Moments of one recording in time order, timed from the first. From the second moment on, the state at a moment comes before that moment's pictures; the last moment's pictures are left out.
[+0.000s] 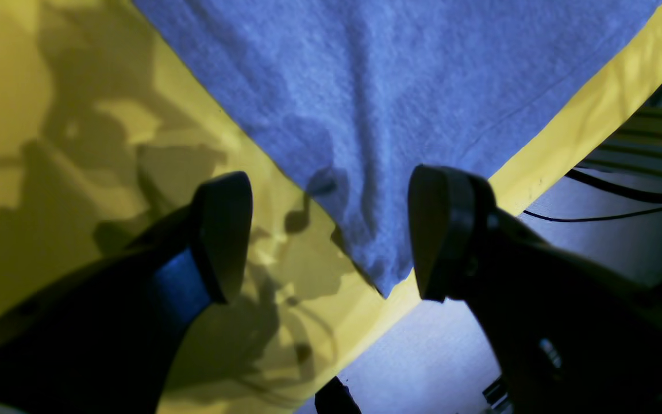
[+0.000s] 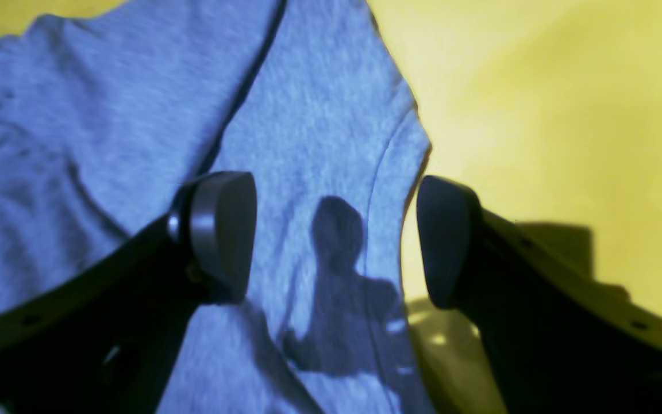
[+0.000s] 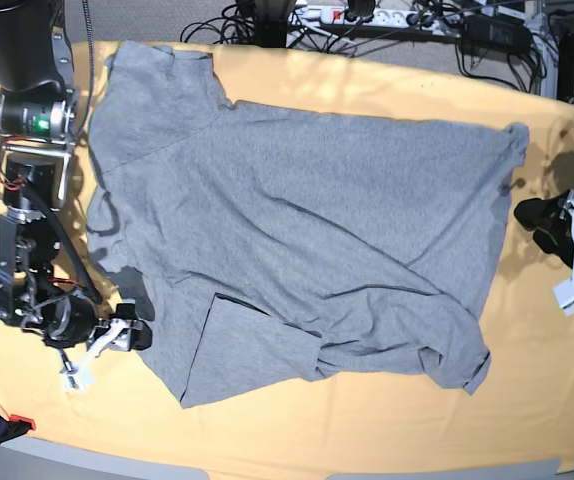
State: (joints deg) left arm -31.6 -62.2 27.8 71.1 -87.8 -43.6 80.0; right arm 34.0 17.1 5.4 55.0 28.7 25.6 -51.3
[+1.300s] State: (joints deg) left arm -31.5 -62.2 27.8 71.1 -87.8 -43.6 80.0; right arm 39.0 14.6 5.4 42.7 14.8 21.7 -35.9
